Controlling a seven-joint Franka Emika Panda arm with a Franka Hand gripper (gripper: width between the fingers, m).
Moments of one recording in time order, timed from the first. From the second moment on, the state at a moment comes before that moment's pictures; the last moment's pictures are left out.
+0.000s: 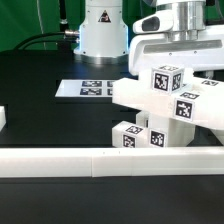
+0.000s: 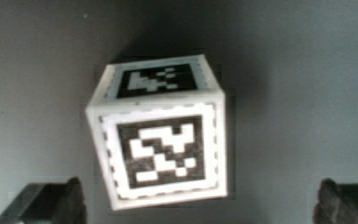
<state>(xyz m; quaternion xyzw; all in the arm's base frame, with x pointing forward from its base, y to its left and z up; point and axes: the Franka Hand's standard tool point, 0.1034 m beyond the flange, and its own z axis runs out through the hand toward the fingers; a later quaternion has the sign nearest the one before) 0.446 0.119 0.021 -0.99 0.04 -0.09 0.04</state>
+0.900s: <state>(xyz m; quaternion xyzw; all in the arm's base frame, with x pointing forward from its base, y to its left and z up) 0.444 0.108 0.013 -1.00 -0.01 -0.09 0.03</state>
